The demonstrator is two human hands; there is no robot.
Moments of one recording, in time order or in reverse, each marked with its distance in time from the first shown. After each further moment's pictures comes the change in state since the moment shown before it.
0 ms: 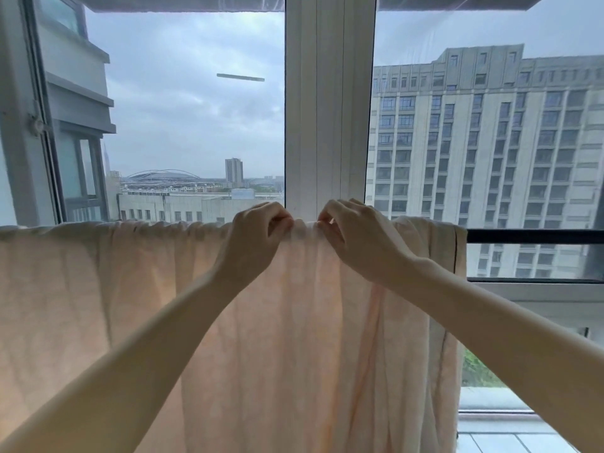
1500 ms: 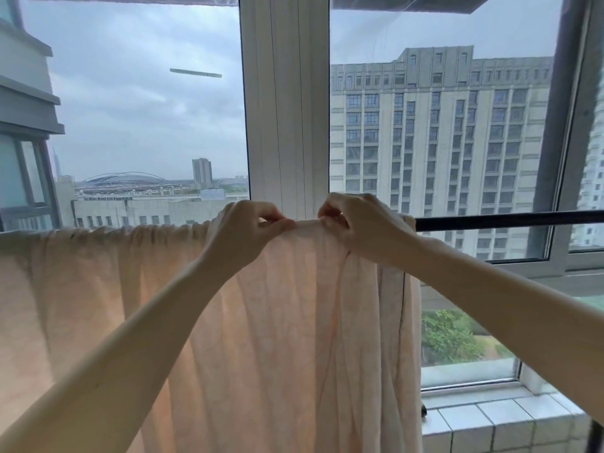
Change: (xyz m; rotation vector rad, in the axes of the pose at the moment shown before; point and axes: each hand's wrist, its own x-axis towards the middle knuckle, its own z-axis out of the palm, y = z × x) left_hand 0.015 0.031 0.018 -0.047 -0.124 -0.024; right_hand -0.017 0.047 -0.036 0.030 -0.107 0.081
